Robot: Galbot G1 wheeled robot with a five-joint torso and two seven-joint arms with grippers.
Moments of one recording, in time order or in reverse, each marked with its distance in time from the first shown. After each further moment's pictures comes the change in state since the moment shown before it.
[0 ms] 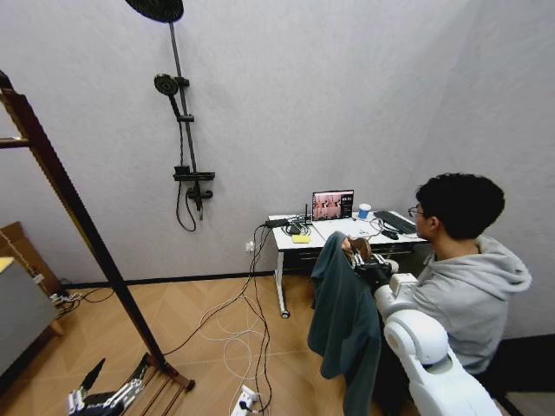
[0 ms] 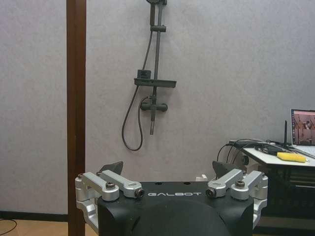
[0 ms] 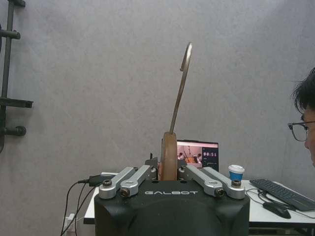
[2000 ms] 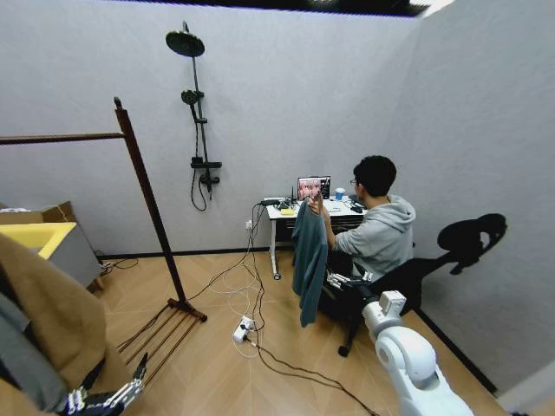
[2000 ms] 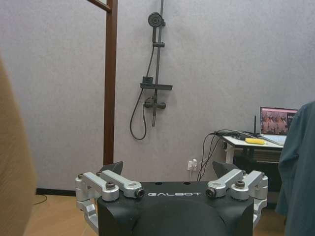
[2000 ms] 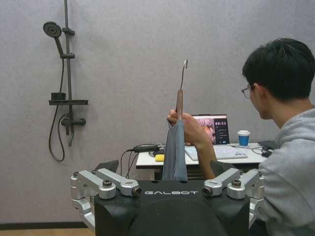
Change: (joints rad) left arm 0.000 0.000 0.000 0.000 0.000 0.000 0.000; right arm -0.050 0.129 0.015 -0.045 -0.002 0.051 -0.164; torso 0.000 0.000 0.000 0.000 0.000
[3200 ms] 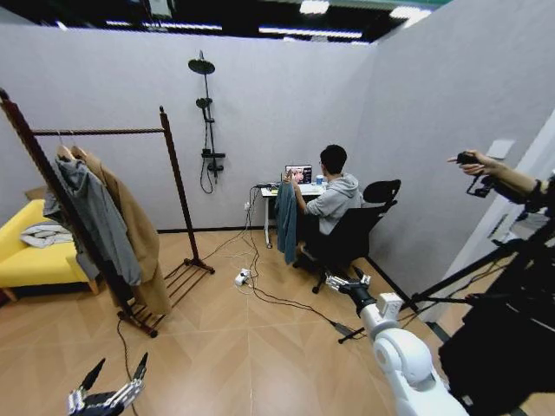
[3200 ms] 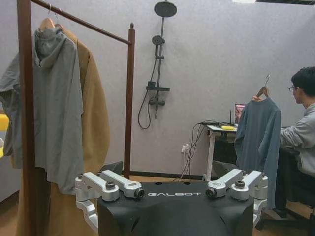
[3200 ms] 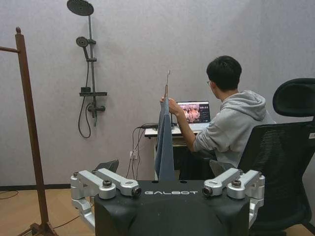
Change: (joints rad) left arm 0.000 0.000 0.000 0.000 0.000 0.000 0.000; right arm -0.015 0.030 -0.010 -0.024 -0.018 0.001 -0.016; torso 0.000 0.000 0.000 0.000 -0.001
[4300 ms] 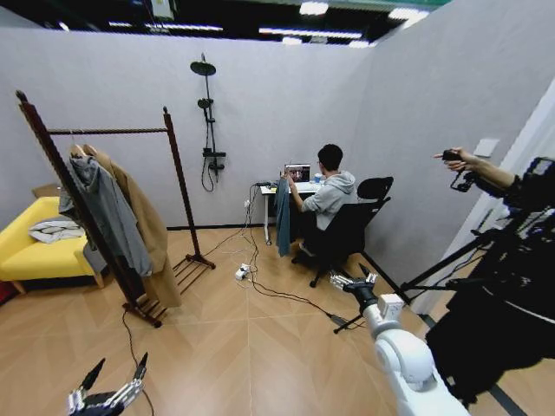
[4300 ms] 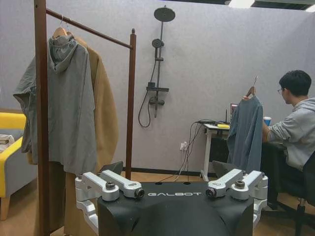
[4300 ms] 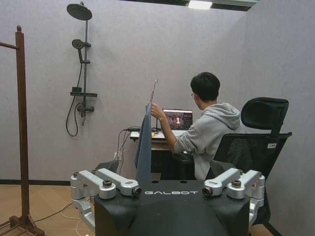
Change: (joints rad) left arm 0.000 0.000 0.000 0.000 0.000 0.000 0.000; right arm -0.010 -0.009 0.000 0.002 -0.086 0.032 0.026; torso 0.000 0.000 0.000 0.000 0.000
